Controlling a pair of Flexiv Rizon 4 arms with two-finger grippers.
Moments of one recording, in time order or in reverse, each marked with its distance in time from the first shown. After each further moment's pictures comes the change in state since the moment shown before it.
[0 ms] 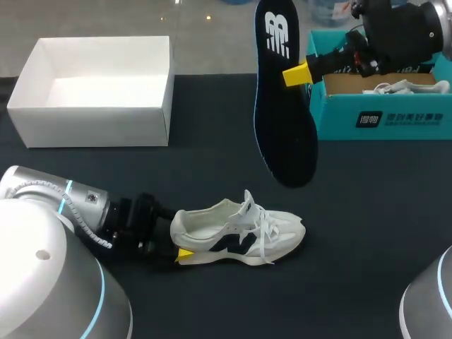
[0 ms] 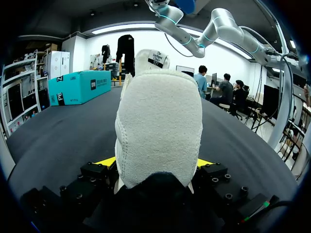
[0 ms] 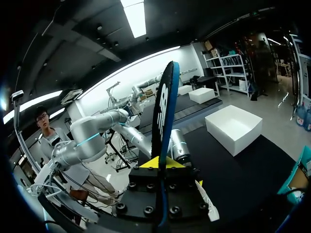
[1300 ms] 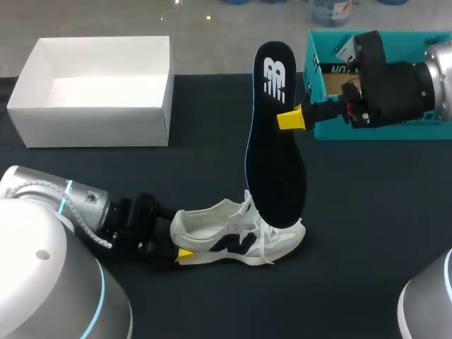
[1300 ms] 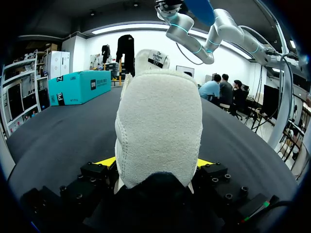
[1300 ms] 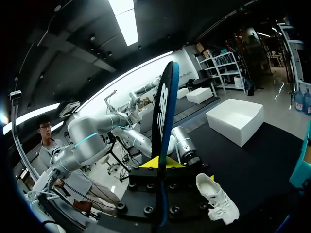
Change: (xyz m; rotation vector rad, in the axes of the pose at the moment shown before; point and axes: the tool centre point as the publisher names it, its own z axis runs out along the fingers) left arm 0.000 0.000 0.000 0.000 -0.001 0.000; right arm 0.019 -0.047 0.024 -0.080 -0.011 0.096
